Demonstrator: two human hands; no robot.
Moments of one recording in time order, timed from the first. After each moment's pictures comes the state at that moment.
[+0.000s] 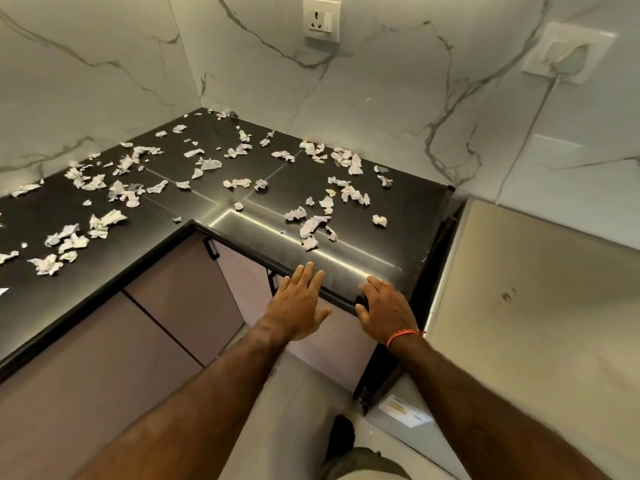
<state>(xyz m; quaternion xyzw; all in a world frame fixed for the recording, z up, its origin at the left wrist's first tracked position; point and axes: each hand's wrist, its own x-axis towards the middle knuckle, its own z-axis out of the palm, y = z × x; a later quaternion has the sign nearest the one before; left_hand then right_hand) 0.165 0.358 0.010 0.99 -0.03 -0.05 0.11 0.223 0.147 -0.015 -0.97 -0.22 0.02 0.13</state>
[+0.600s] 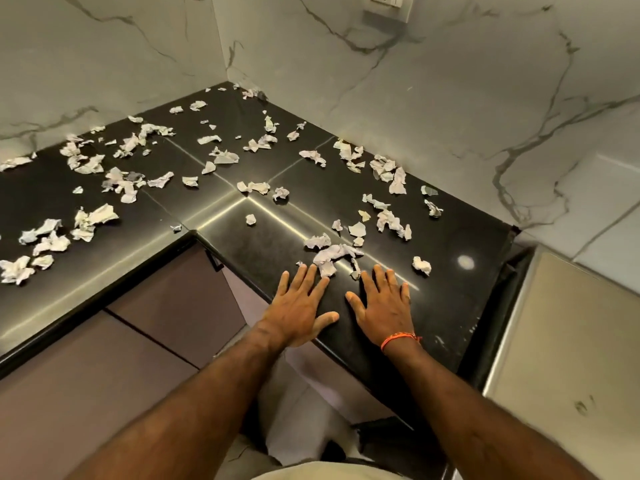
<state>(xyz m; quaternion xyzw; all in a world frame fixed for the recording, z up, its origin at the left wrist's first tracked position) 0.294 0.434 -0.035 0.99 0.02 -0.09 0.08 0.378 0.242 -0.037 -0.97 -0.22 0.06 0.10</state>
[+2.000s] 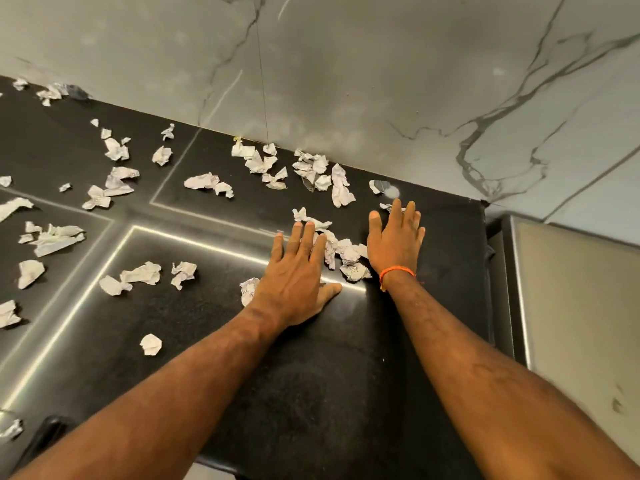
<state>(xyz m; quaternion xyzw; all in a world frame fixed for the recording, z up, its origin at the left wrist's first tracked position) 0.562 0.467 -0.034 0.98 -0.19 -0.04 0.05 0.633 0.268 -0.044 -0.96 0.18 -0.04 0.23</state>
